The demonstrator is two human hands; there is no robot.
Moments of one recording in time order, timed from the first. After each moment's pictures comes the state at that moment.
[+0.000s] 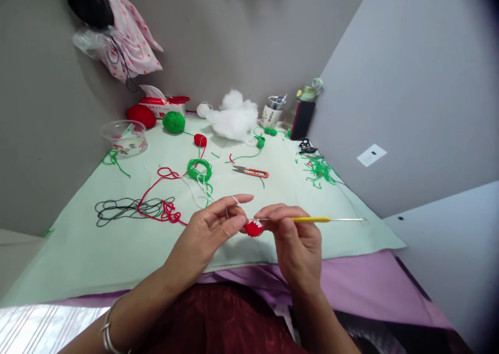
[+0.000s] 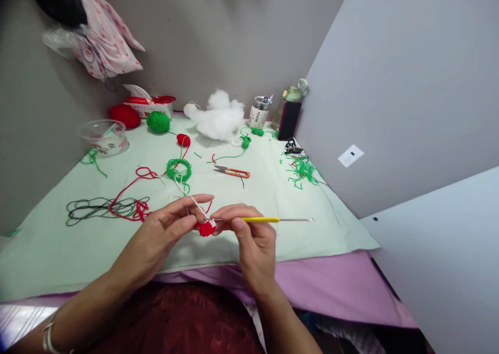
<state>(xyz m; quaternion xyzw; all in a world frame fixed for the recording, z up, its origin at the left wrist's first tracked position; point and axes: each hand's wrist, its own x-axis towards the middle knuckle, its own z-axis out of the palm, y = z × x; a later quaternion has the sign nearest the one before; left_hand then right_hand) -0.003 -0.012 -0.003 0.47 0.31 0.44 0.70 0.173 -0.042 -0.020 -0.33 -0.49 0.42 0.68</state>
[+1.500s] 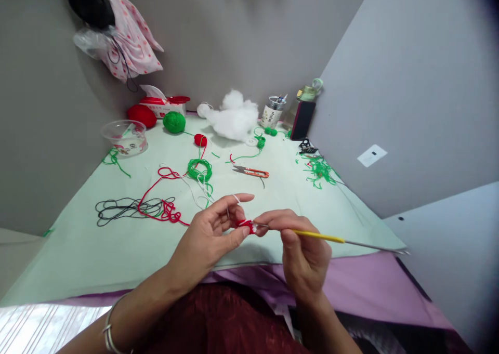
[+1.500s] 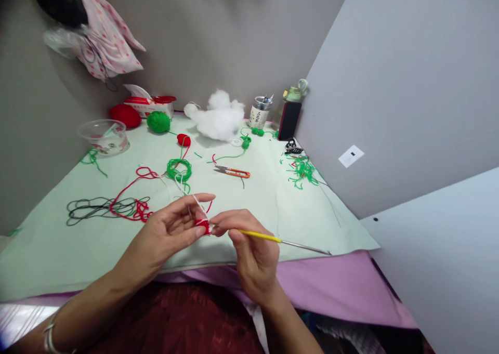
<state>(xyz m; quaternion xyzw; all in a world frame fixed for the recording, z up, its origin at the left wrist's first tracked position) 0.000 -0.013 0.000 0.48 0.33 0.43 0.68 0.181 -0.051 -0.020 -0.34 -0.64 0.26 0.64</state>
